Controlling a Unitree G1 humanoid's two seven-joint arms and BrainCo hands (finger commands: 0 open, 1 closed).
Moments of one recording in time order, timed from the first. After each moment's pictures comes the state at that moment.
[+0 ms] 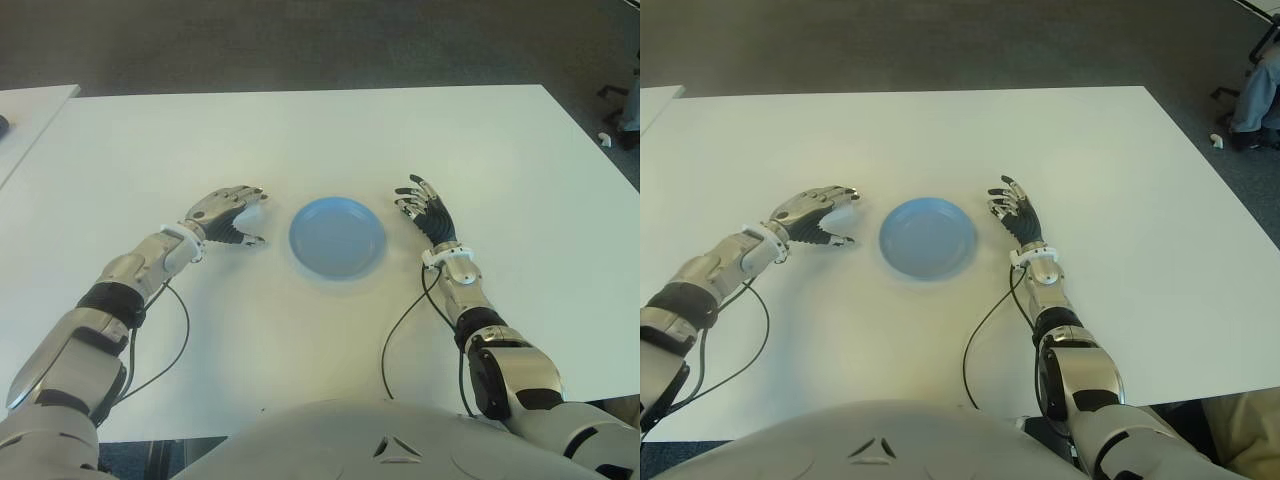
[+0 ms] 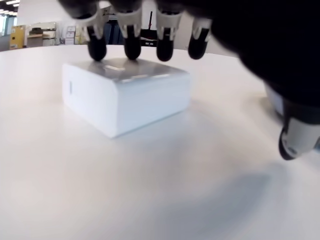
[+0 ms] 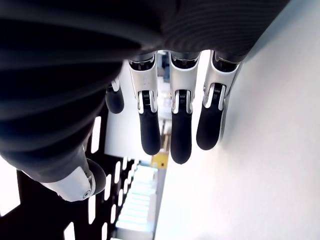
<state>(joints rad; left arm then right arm) -0.39 0.72 -0.48 0.69 0.70 -0.52 0.14 -0.42 -0.17 -0.06 1.10 -0.03 -0.65 0.11</state>
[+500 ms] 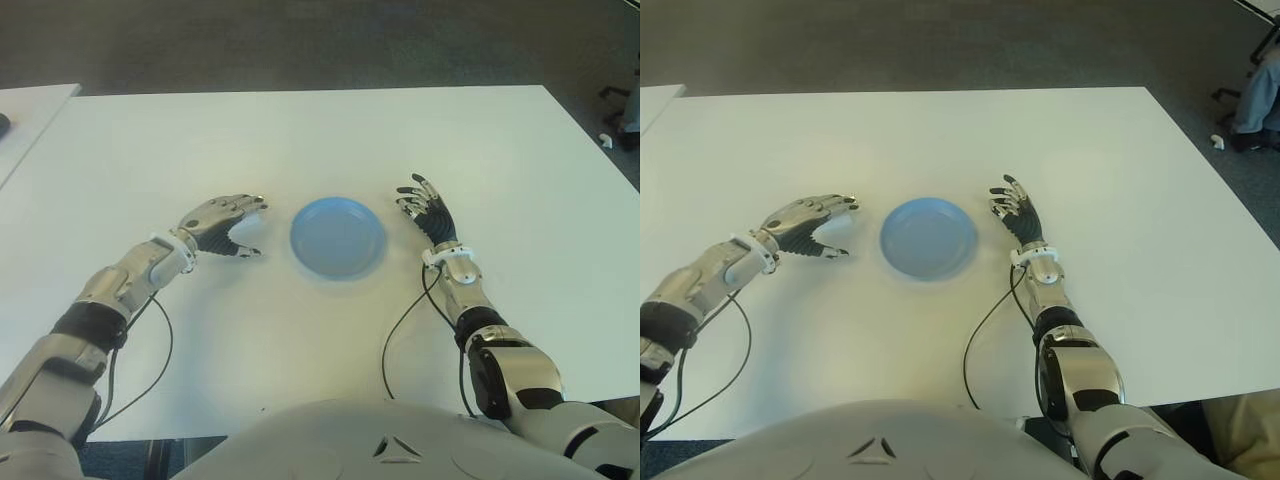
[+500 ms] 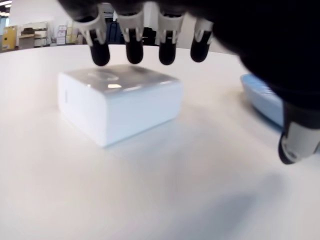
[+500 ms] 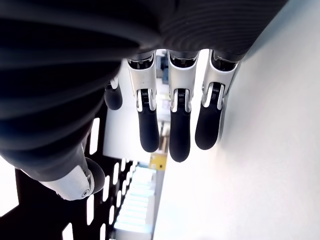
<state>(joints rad) -0.25 0.79 -0.39 0.45 0.69 -0.50 0.05 -0.42 -0.17 -0.06 1.10 -0.03 -0.64 0.10</state>
